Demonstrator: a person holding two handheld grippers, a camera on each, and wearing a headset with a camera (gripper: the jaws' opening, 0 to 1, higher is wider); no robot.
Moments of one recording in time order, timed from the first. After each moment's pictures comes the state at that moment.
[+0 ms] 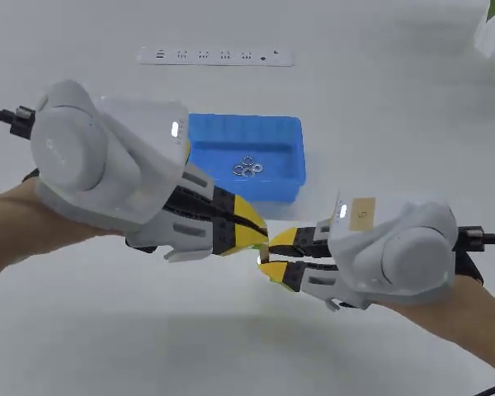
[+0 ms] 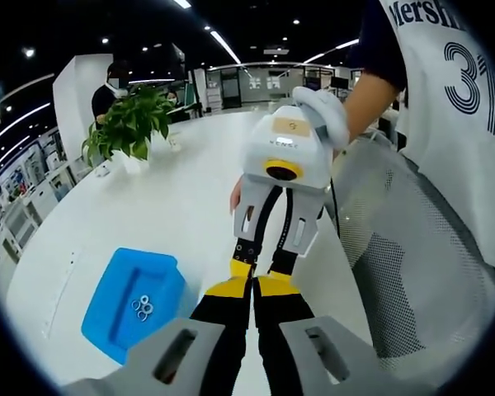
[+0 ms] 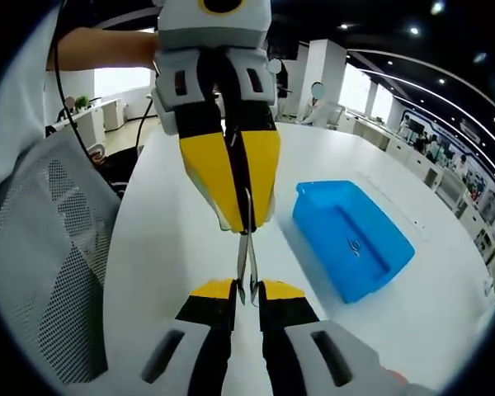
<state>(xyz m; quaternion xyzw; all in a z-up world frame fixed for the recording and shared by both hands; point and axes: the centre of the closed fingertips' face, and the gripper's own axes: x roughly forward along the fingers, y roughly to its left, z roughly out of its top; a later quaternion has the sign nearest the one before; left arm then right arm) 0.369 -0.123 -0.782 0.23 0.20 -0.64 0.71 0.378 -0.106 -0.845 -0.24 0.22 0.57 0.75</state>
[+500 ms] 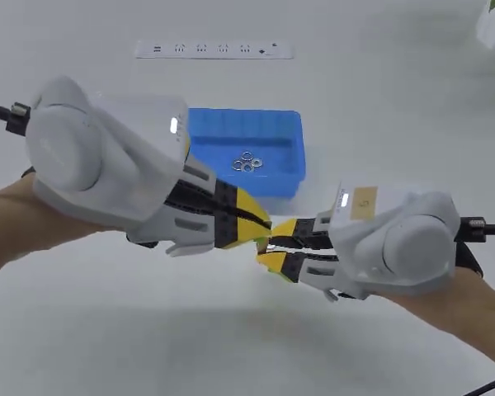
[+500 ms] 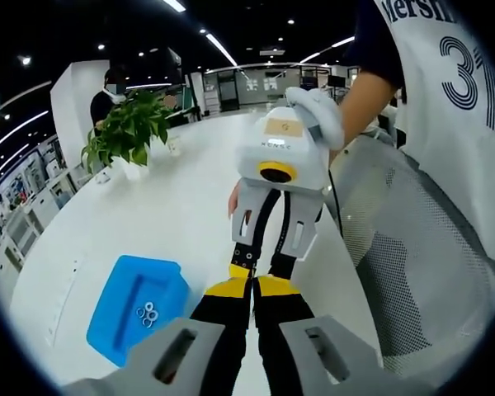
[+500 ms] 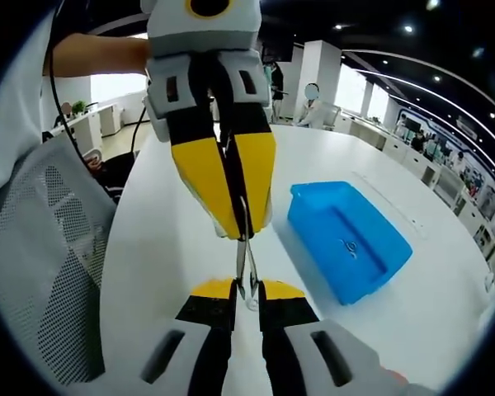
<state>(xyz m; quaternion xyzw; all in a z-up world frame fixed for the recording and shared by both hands) 0.374 -0.126 -0.774 0.24 0.18 -0.64 0.71 0.384 -0.105 -0.842 -0.24 0.22 0.57 0.76</state>
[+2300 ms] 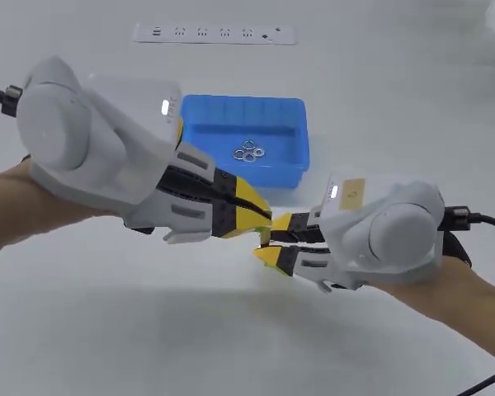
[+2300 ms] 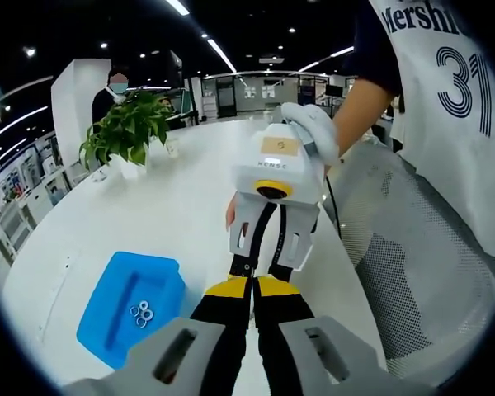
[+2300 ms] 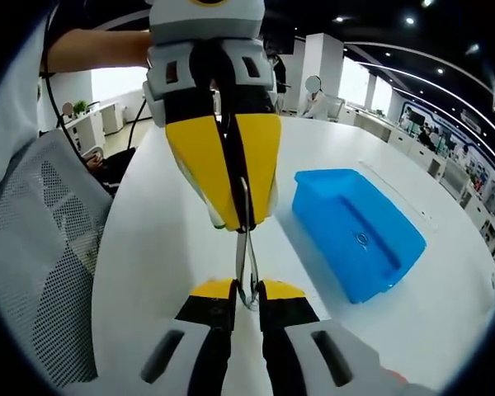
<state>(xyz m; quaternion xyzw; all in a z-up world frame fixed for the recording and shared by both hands) 0.377 -0.123 -0.783 0.21 0.18 -0.65 0.70 0.387 -0.099 -0.861 -0.23 0.24 0.57 0.75</state>
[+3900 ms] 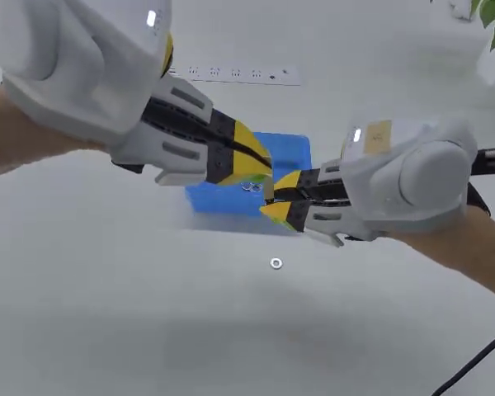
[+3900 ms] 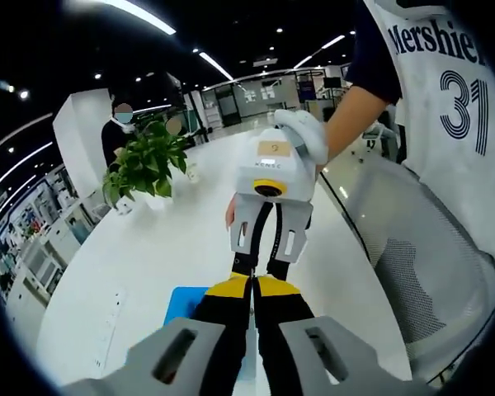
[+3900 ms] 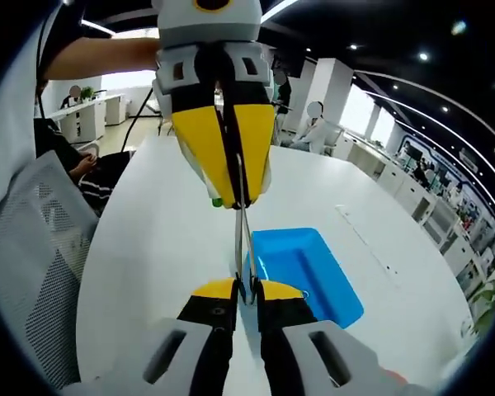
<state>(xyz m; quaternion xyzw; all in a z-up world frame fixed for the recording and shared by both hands) 0.415 -0.108 -0.701 0.27 0.11 -0.63 0.72 0.440 -0.089 -0.782 -0.28 0.16 0.57 0.75</state>
